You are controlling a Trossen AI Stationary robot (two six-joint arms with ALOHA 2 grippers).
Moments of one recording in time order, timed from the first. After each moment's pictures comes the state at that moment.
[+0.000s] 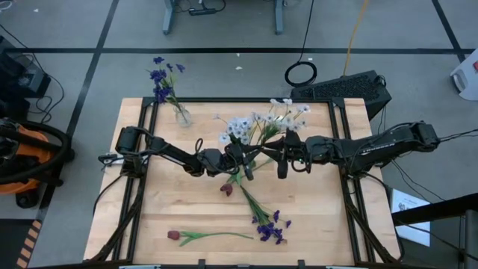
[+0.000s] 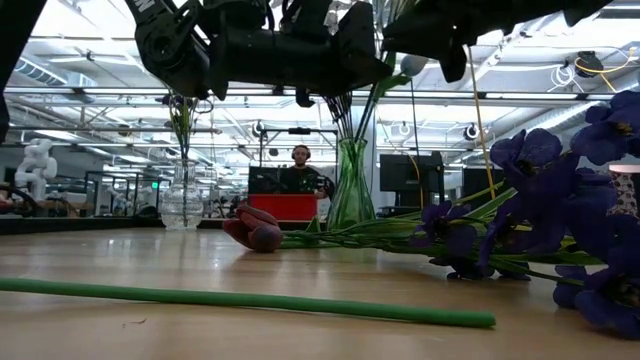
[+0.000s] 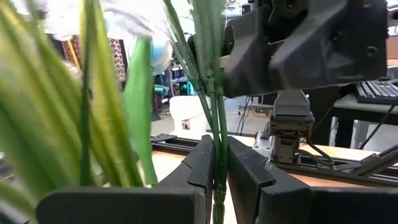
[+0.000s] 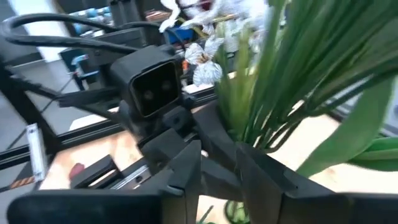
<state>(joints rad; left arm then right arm) -0.09 1.92 0.93 1.14 -0.44 0.11 0.11 1.13 0.68 0.27 0.33 0.30</state>
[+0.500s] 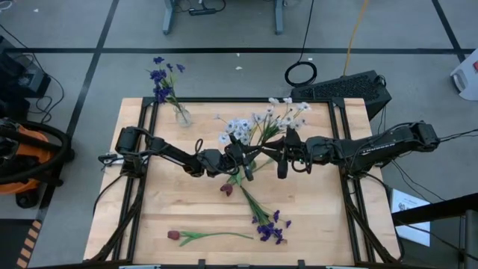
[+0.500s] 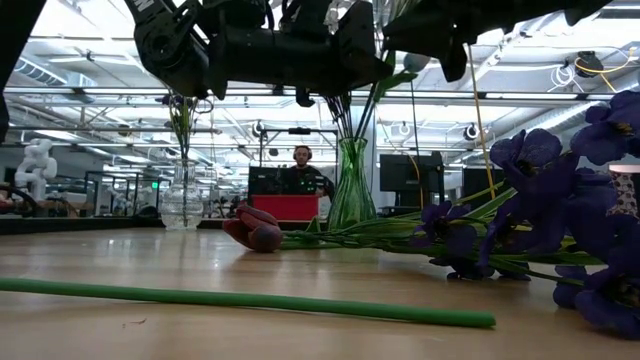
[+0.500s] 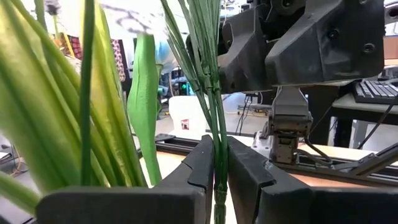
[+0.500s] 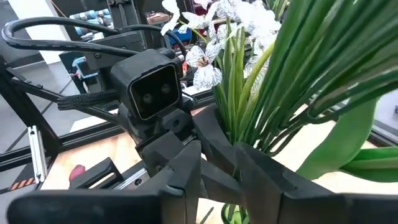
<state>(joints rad) -0.10 1.92 0.93 1.14 -0.44 0.11 0.11 1.13 0.68 0.27 0.34 0.31</state>
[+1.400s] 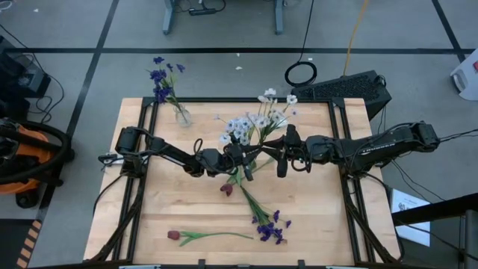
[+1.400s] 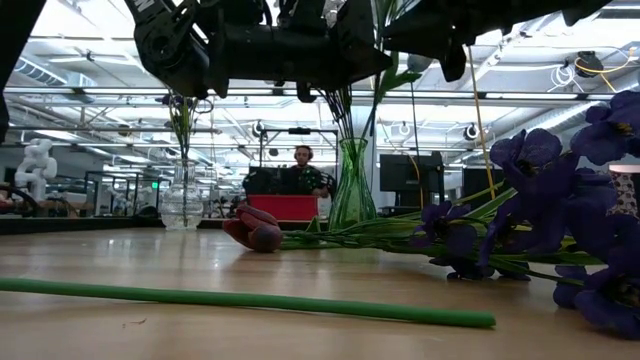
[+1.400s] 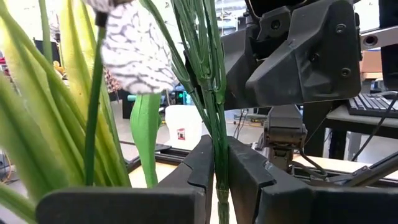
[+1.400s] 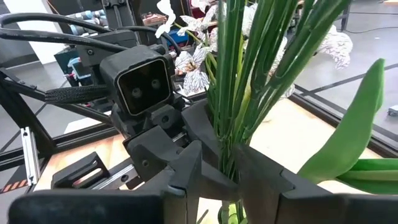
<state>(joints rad) -0.10 1.92 0.93 1.19 -0.42 0.11 0.10 1.13 0.68 0.28 0.34 0.29</state>
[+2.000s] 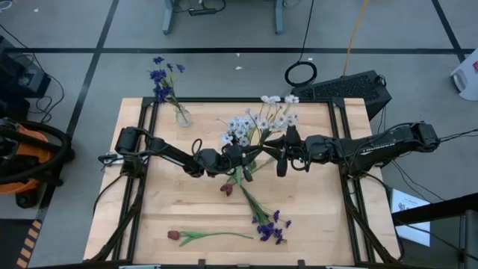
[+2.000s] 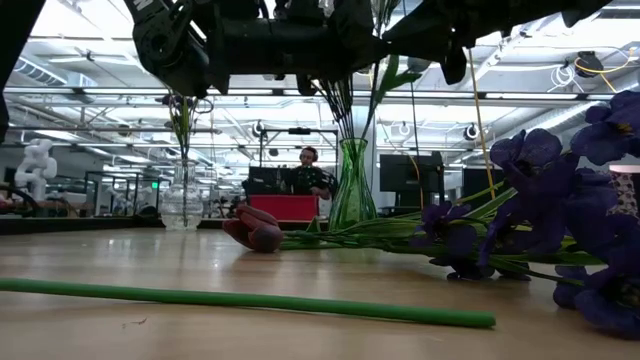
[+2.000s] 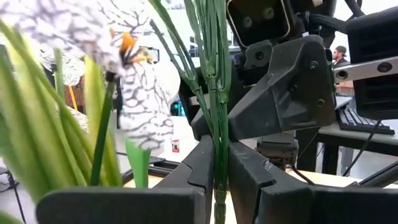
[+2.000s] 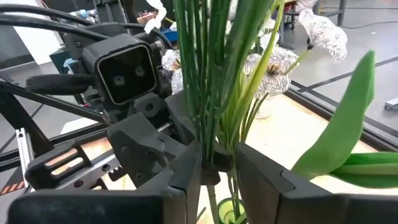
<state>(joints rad) -0.10 1.92 0.93 1.25 -0.41 0.12 0.10 1.13 0.68 0.26 0.34 0.31</state>
